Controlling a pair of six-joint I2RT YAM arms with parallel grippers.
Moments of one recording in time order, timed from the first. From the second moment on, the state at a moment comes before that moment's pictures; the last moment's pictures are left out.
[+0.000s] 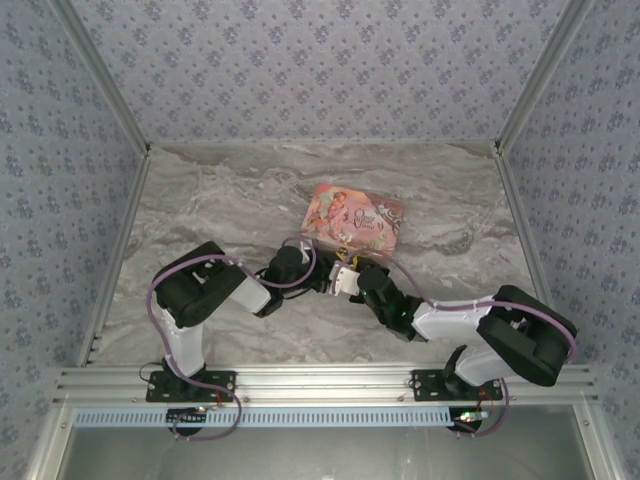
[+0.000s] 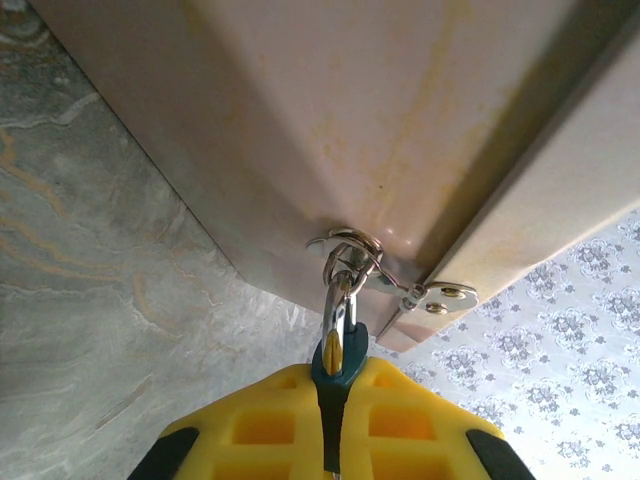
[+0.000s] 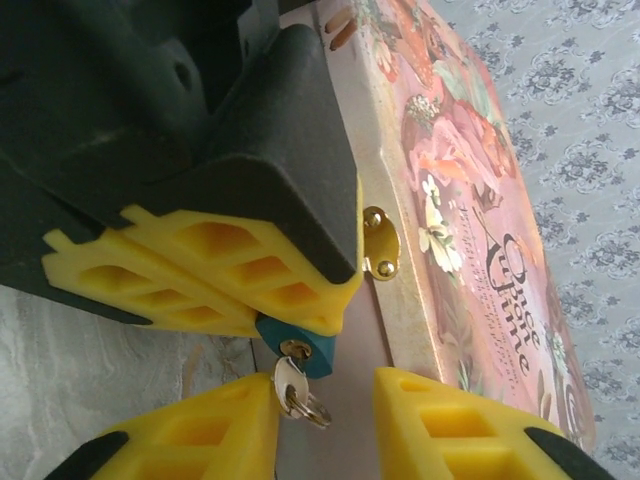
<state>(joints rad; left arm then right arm) -0.83 1.90 0.61 1.03 0.26 -1.77 0.92 1.39 0.37 0.52 0.49 -0.72</state>
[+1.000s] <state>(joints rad) -0.83 1.91 0.61 1.05 0.23 -1.78 0.88 1.38 0.49 0.27 0.39 -0.41</state>
